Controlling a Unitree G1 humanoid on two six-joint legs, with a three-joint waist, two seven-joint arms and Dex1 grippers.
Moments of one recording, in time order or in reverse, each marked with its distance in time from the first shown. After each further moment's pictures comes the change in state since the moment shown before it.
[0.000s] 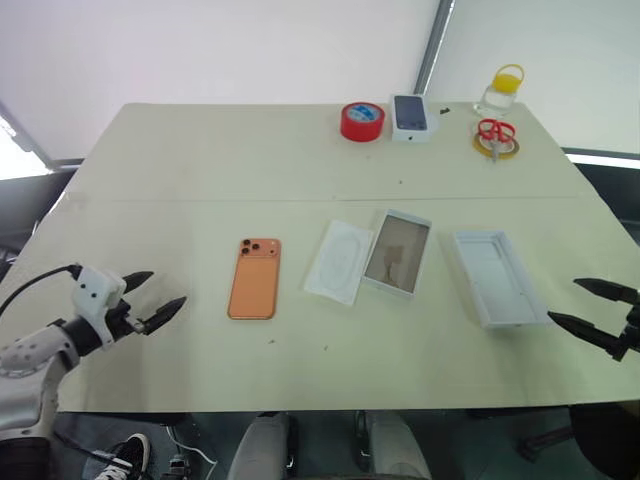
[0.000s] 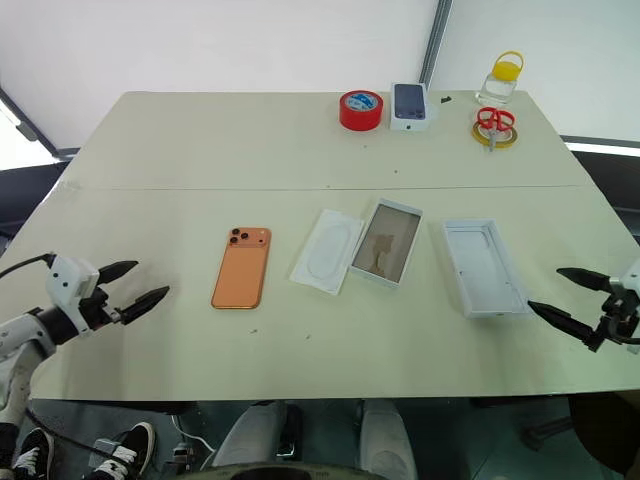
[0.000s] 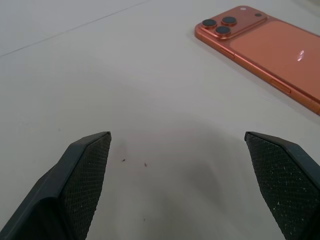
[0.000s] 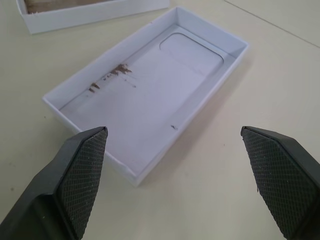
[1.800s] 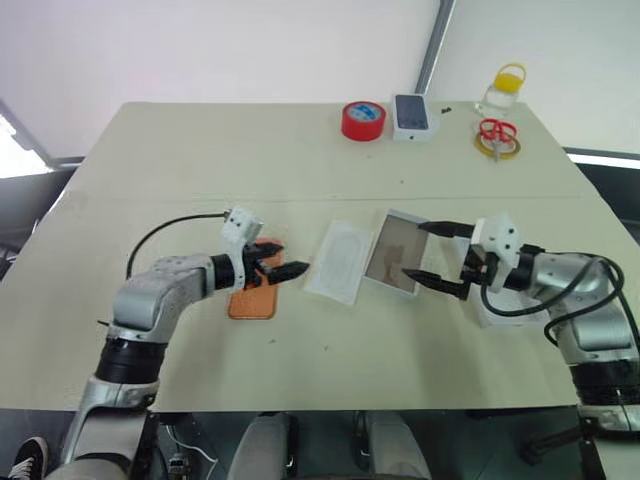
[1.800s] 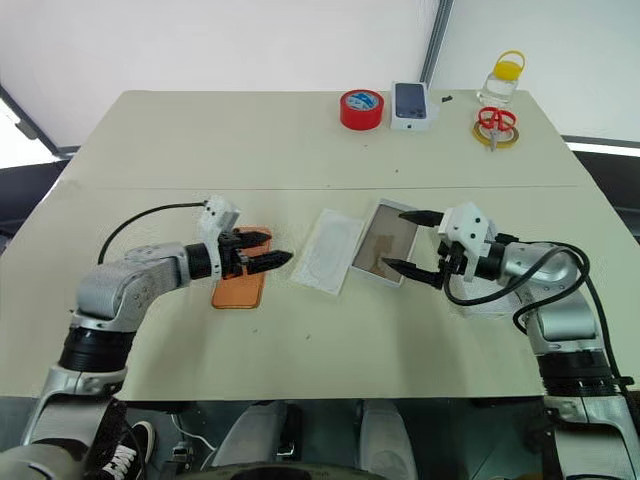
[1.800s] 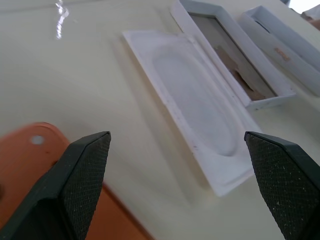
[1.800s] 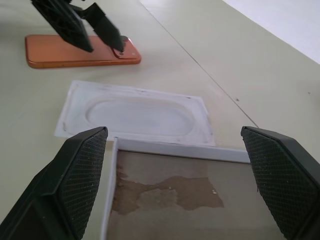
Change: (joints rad) left arm -0.607 -0.289 -0.379 -0.189 -0.149 1.014 0.236; right arm -0.356 0.277 0.423 -0.488 -0.097 0.146 -0.211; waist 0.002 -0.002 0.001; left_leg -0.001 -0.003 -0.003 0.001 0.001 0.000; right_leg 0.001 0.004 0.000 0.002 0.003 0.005
